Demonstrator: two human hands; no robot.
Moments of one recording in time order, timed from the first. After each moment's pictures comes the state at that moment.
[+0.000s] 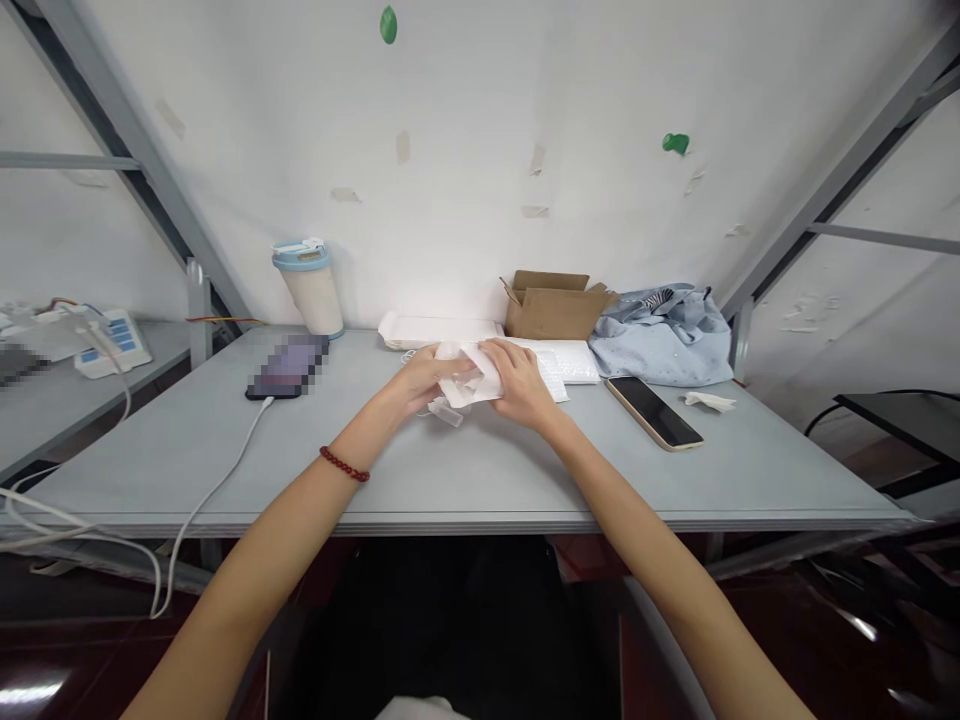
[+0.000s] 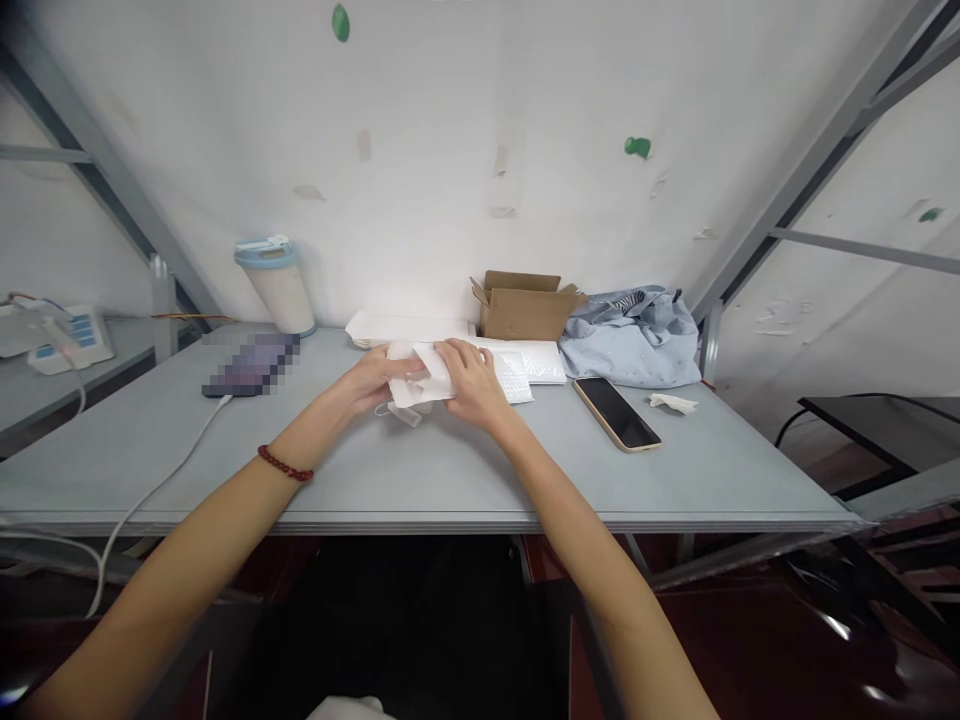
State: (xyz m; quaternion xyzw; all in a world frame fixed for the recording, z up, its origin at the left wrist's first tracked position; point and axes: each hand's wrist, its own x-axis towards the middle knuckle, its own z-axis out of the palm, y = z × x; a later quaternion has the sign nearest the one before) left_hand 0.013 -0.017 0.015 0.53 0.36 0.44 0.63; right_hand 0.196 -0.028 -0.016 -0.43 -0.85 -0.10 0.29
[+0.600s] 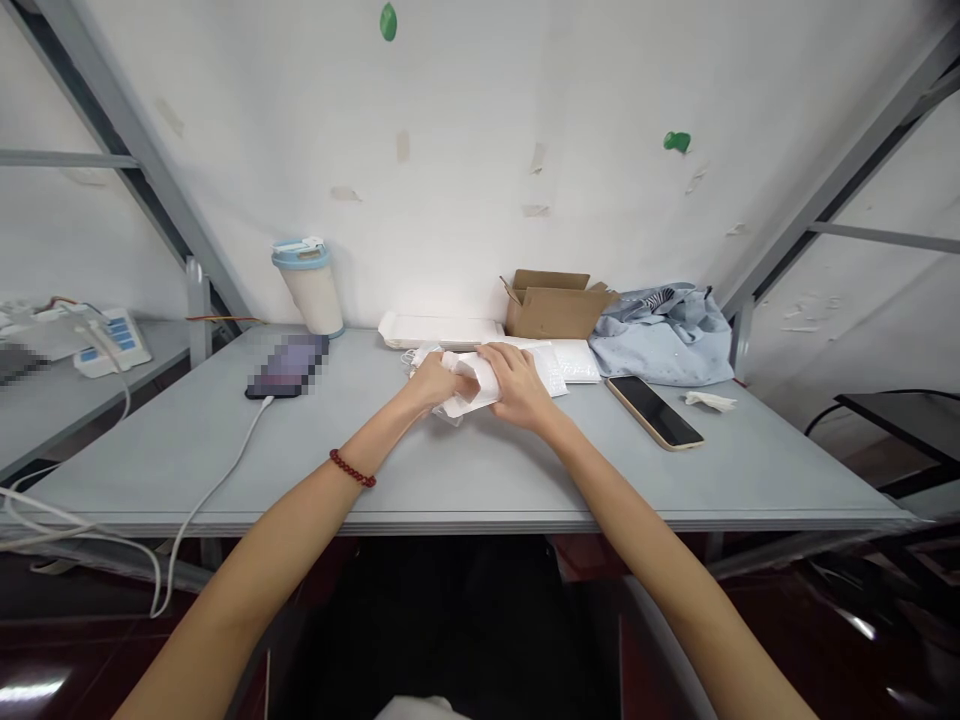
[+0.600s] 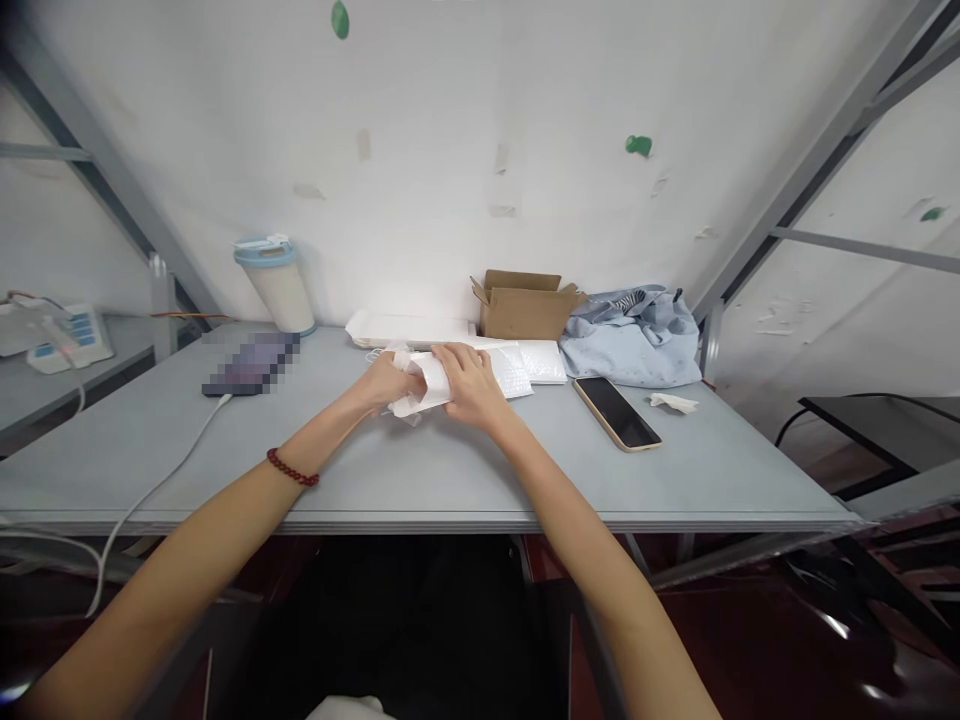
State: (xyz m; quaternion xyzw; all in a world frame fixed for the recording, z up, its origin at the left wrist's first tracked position) left_hand 0.023 -0.018 0.004 0.60 0.49 0.40 0.49; right_hand 0.195 -0.031 -0.017 -0.41 -0.86 -0.09 0.29
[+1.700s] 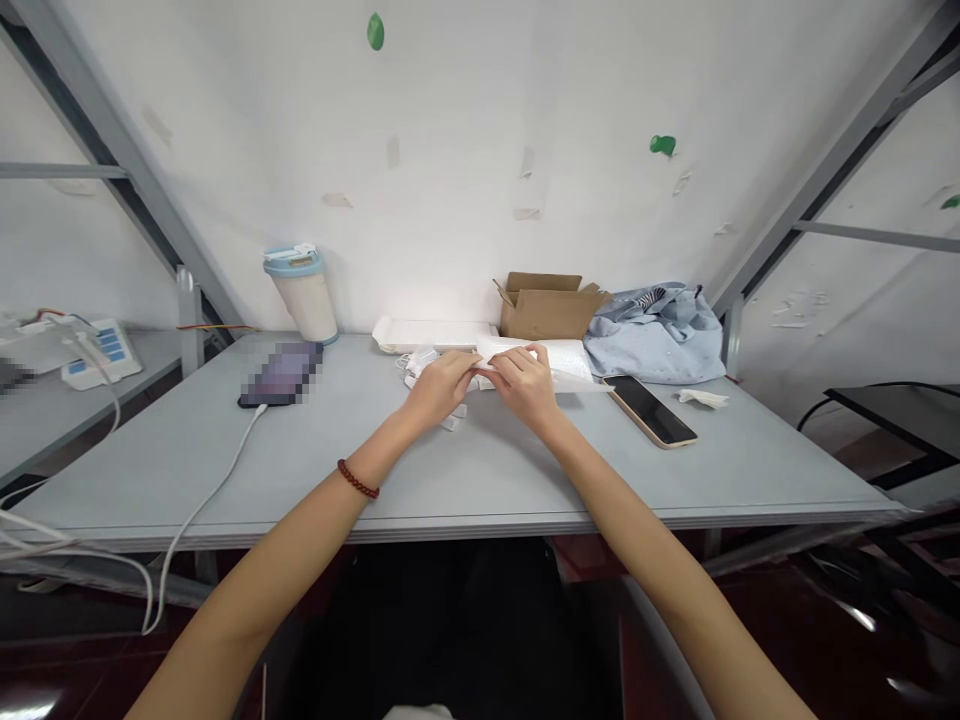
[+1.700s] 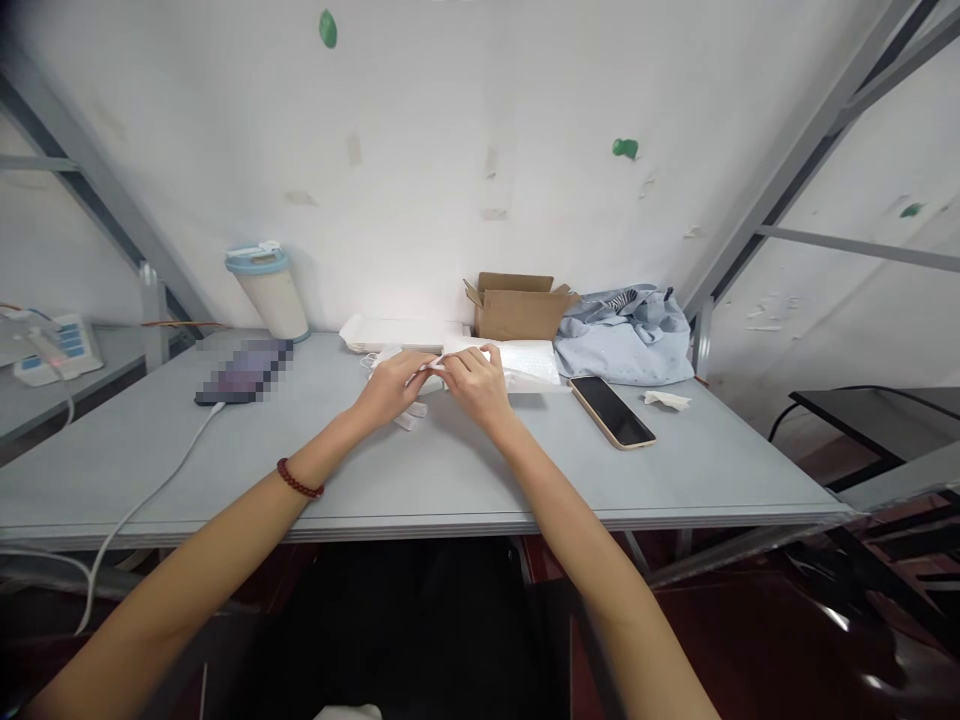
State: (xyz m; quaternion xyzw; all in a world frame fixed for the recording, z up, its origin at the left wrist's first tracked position) left_hand 0.028 -0.013 -0.007 0.83 0.33 0.43 0.16; right_hand 0.199 -0.025 -0.011 -0.49 -0.80 -0.16 0.31
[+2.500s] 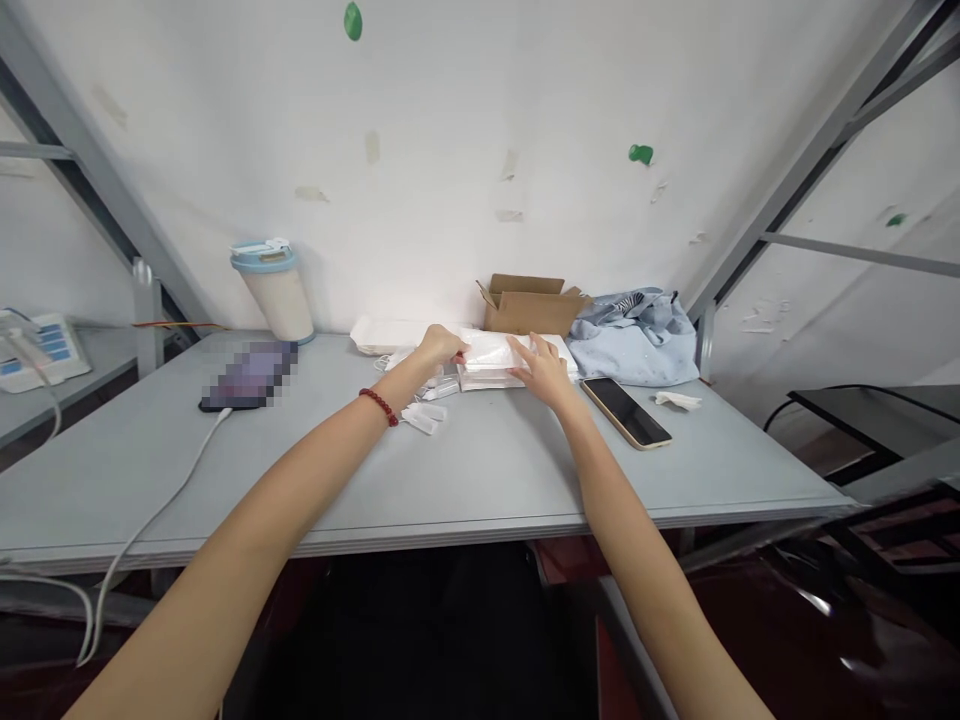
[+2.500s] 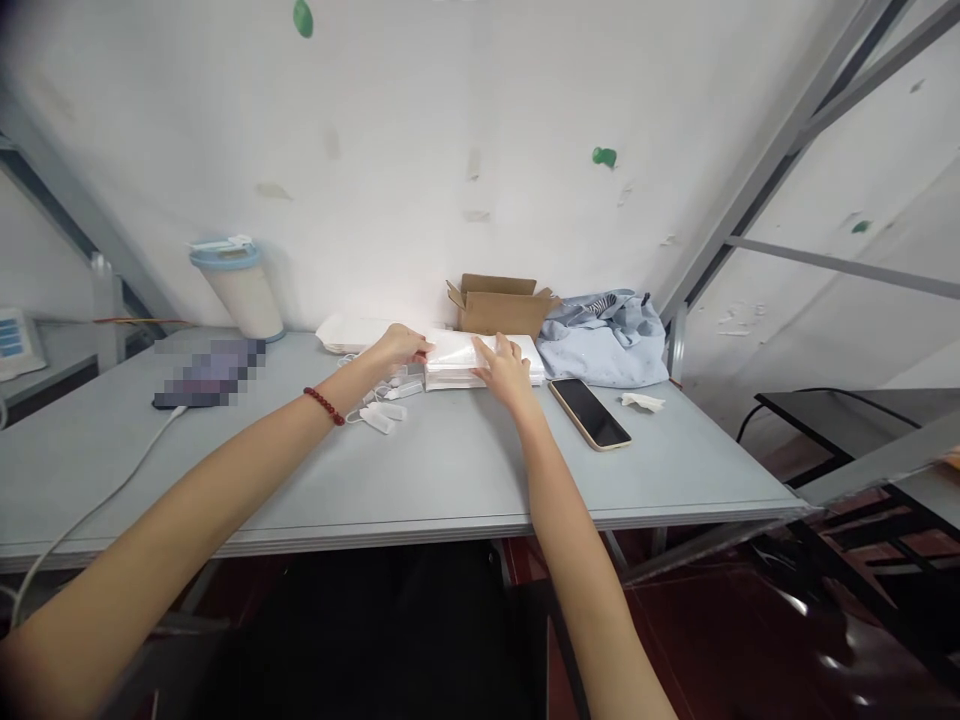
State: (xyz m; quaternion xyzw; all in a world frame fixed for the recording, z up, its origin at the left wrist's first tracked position) left_hand 0.076 0.061 0.016 0.53 0.54 0.41 0.51; right_hand 0.268 0.000 -0.018 -0.67 -0.72 -0.07 0.16
